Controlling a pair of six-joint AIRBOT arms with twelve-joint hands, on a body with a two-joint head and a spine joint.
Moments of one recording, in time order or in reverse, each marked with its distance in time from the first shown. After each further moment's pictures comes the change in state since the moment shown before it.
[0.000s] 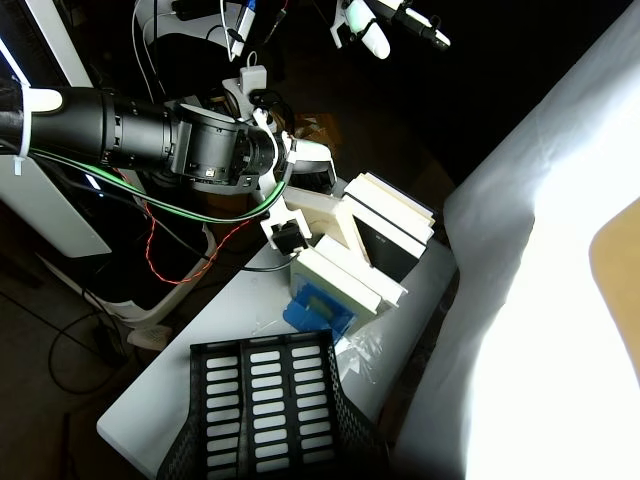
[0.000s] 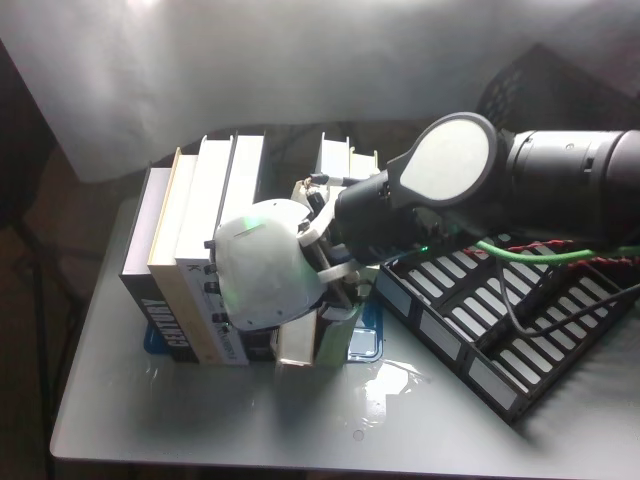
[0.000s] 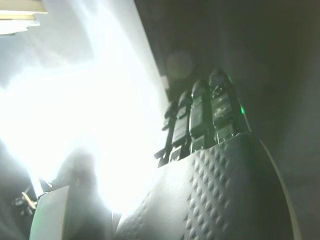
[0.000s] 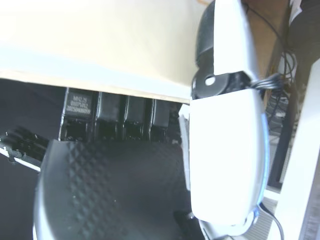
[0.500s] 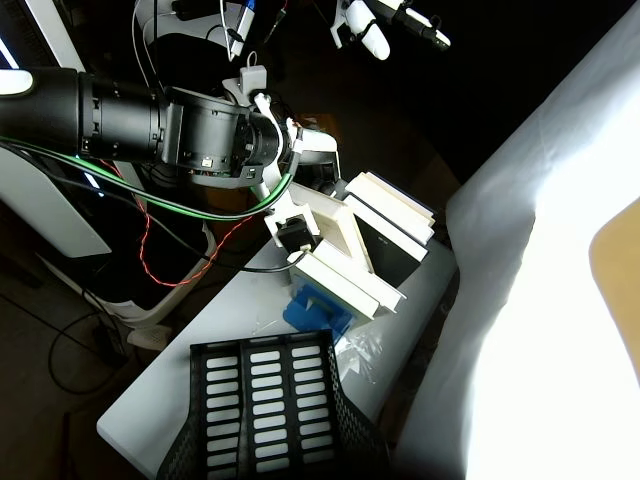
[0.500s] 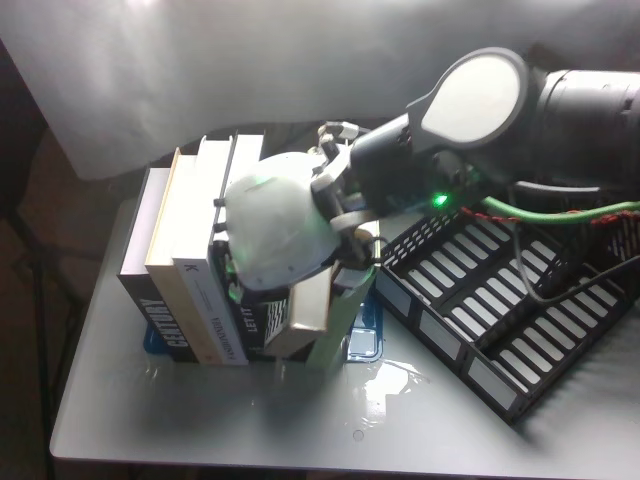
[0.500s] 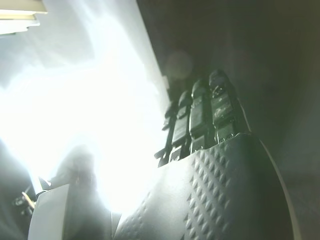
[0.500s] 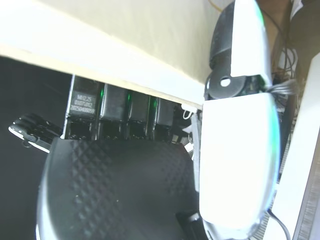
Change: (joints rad) left arm 0.000 0.000 0.000 0.000 0.000 0.000; right arm 0.076 0.054 -0.011 -0.028 0.069 0.095
